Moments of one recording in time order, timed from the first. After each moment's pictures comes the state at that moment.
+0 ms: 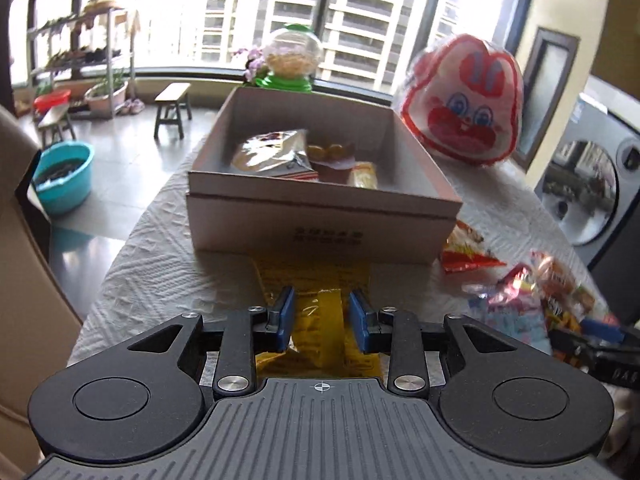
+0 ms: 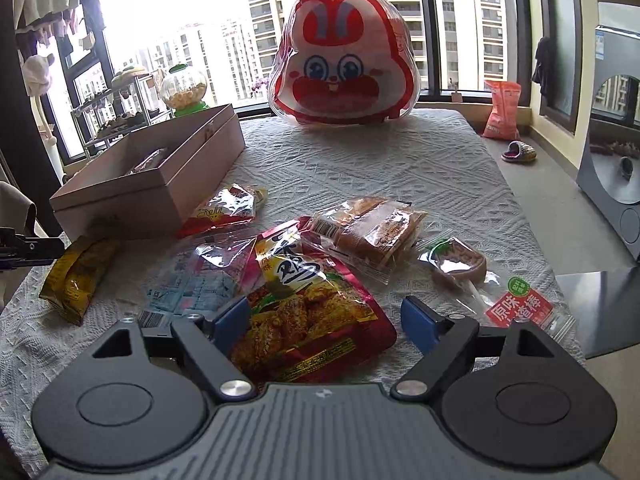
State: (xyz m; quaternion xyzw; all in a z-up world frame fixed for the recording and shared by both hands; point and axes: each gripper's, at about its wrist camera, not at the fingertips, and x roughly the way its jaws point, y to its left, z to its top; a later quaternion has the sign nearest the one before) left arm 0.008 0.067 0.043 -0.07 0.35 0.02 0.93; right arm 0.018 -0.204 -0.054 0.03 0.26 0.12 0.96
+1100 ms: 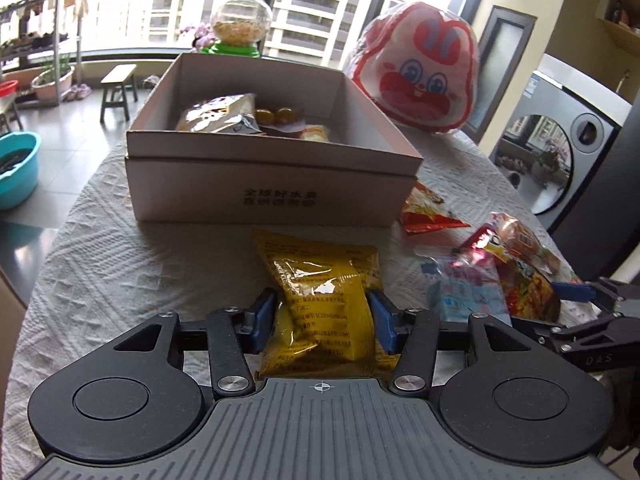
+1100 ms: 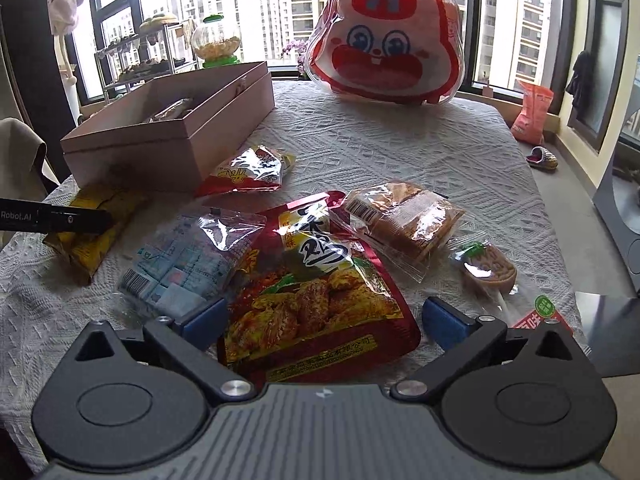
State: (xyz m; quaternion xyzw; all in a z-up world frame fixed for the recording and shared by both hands) left arm -0.001 0.073 0.024 -0.10 0.37 -0.08 0.92; right arm 0.032 -0.185 -0.053 -0.06 0.30 0.15 0.94
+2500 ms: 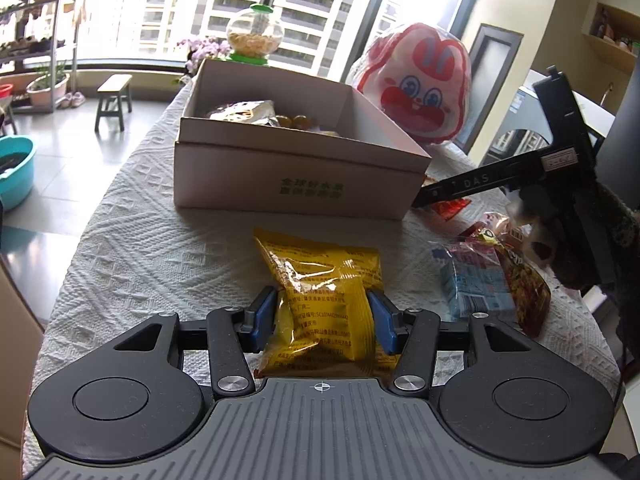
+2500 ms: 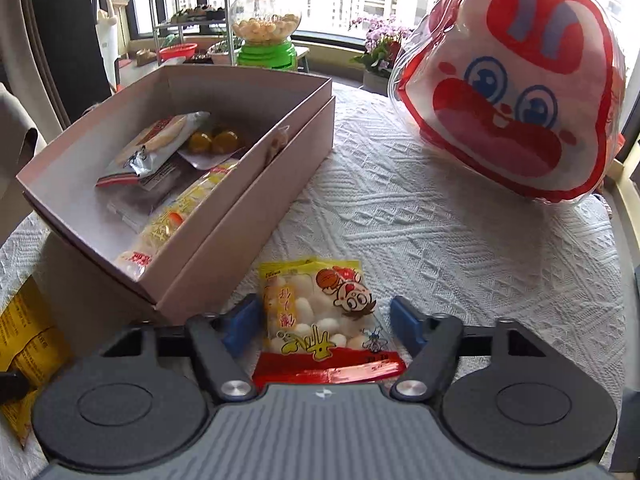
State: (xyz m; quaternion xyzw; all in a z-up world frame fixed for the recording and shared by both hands) left arm -0.028 0.101 0.018 -0.12 0.34 -0.09 0.93; right arm 0.168 -0.099 -0.007 -0.14 0.35 0.23 0.90
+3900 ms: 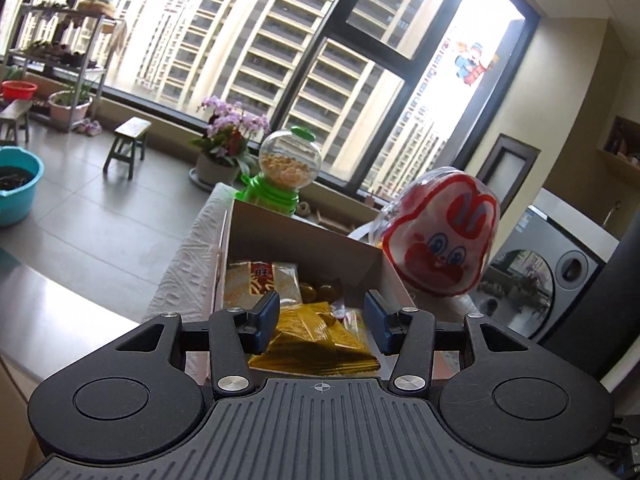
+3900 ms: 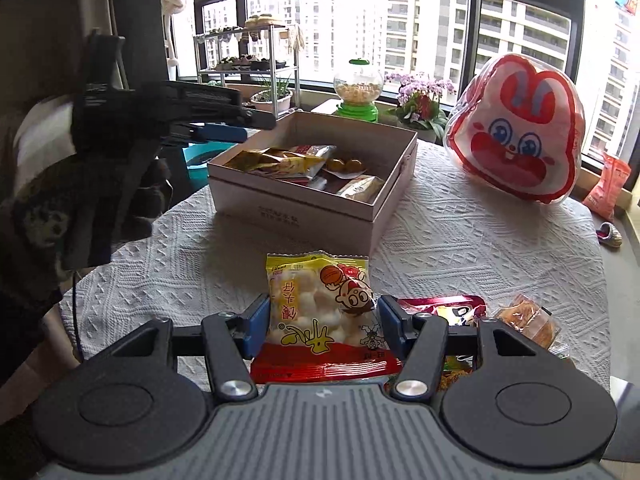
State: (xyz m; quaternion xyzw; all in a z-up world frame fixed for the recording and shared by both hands) left arm 0.045 0.166 0.080 -0.22 0.22 -0.05 0.95; right arm -0.011 -0.099 0.024 -0.12 0.26 0.27 0.92
